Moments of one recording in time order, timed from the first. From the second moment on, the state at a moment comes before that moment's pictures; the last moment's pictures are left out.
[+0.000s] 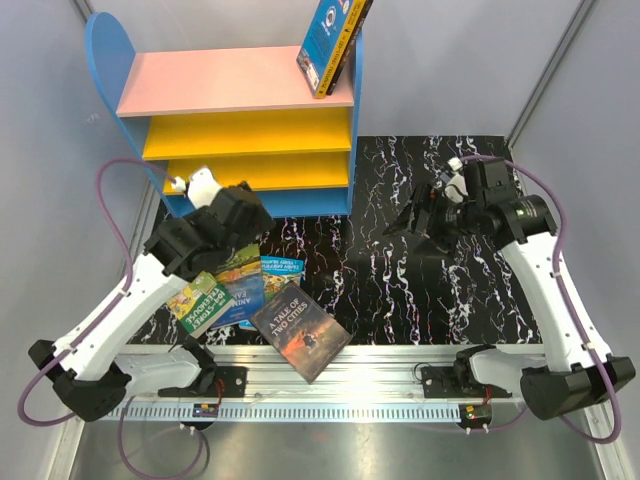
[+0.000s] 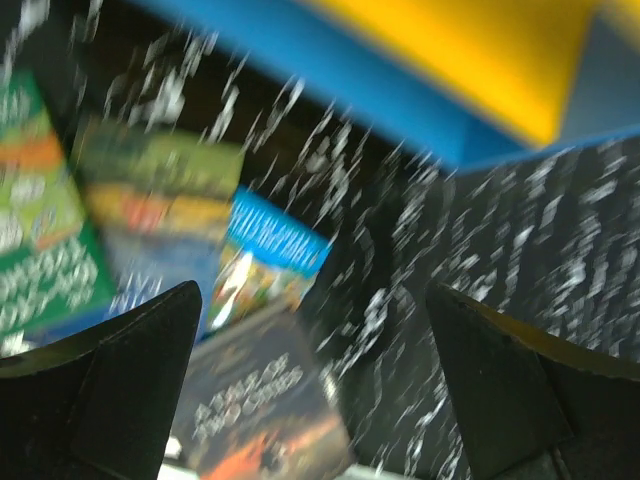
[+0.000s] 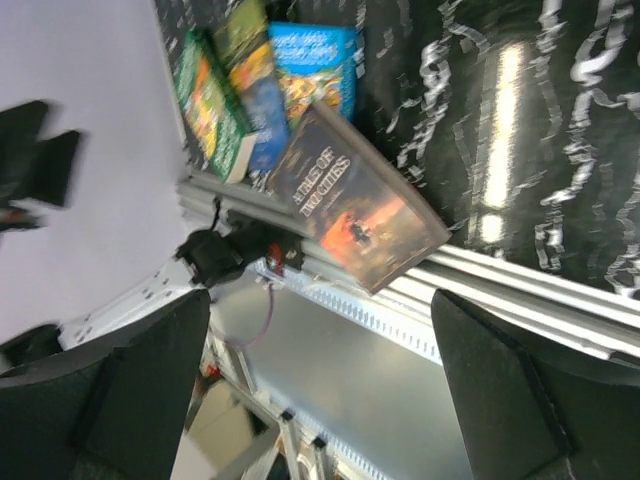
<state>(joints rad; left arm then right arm) -0.73 1.14 1.40 -1.06 -0.64 -1.06 0.25 1.18 1.42 -1.13 -0.52 0.66</state>
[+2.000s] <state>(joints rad) -0.64 1.30 1.86 -0.42 -0.84 -0.37 0.41 1.65 2.22 -0.78 -0.59 0.70</state>
